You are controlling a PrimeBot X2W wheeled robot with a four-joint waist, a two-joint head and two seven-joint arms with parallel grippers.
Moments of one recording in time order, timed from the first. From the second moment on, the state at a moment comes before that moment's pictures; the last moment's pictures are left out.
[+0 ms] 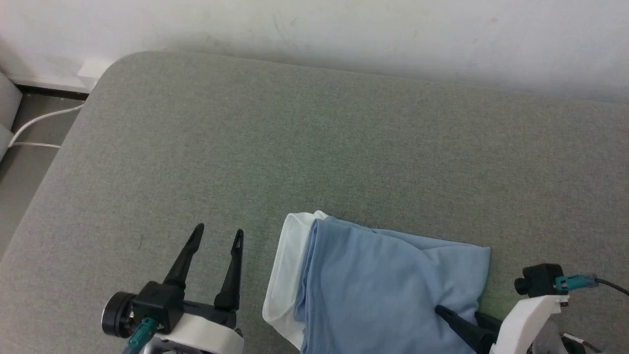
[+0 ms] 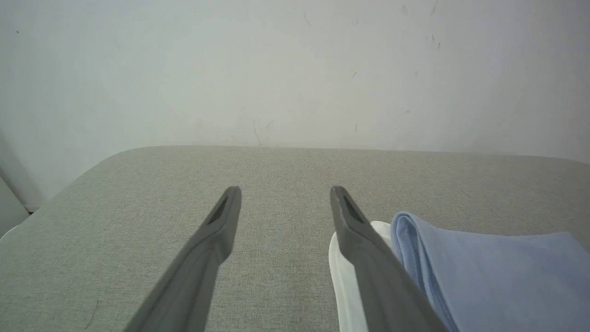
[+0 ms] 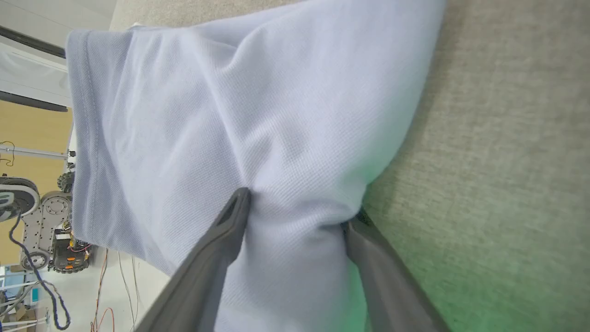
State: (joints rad) left arm 0.04 0.09 -0.09 0.02 -0.10 -0.12 -0.26; right arm 0.08 -0.23 0.11 0.06 0.80 0.13 0.60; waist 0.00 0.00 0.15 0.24
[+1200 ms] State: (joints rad) left arm -0.08 0.06 -0.17 -0.02 -0.08 -0.12 -0.26; right arm -0.55 -0.84 0.65 0.08 0.28 0.13 0.48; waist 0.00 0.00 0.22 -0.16
